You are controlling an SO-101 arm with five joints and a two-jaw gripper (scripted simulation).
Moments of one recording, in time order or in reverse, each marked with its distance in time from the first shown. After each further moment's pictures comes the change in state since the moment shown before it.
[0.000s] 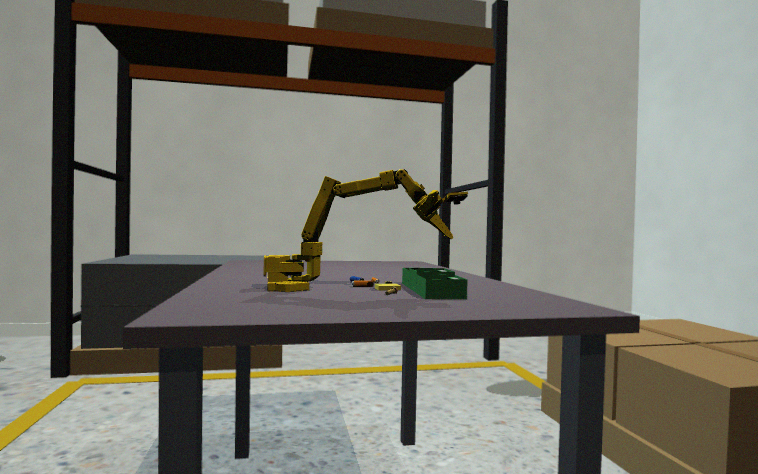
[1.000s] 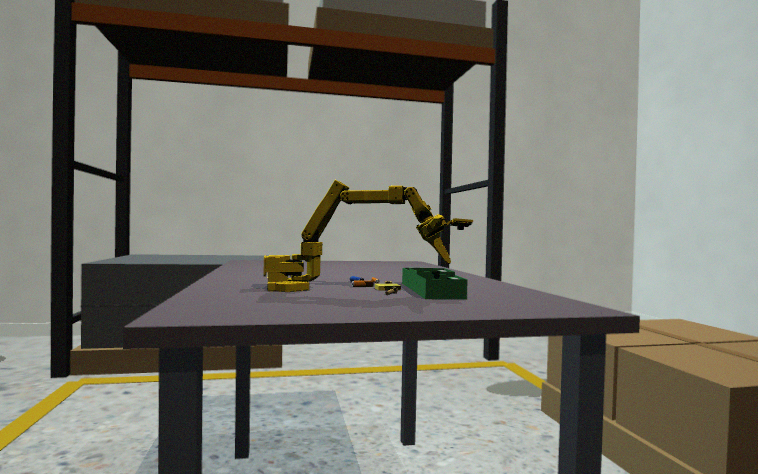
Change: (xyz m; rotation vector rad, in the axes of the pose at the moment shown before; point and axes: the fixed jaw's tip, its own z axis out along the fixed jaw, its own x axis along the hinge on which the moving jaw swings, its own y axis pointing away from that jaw) arm 0.034 0.011 0.037 -0.053 0.160 0.000
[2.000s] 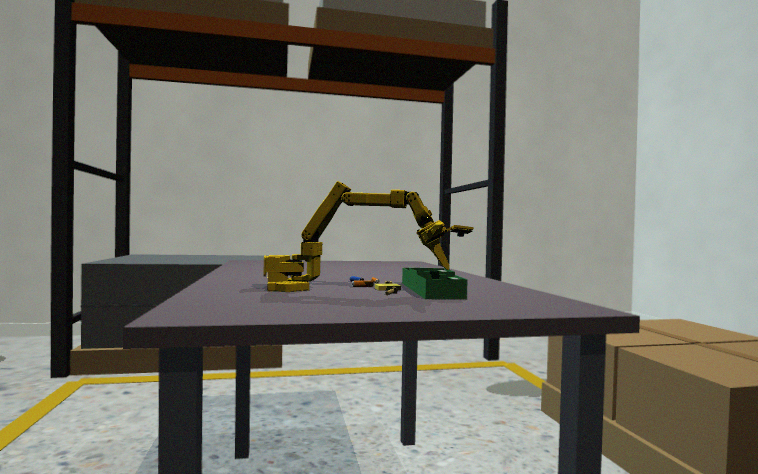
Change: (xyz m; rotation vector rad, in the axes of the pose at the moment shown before) arm 0.008 0.003 0.010 -0.014 0.042 0.000
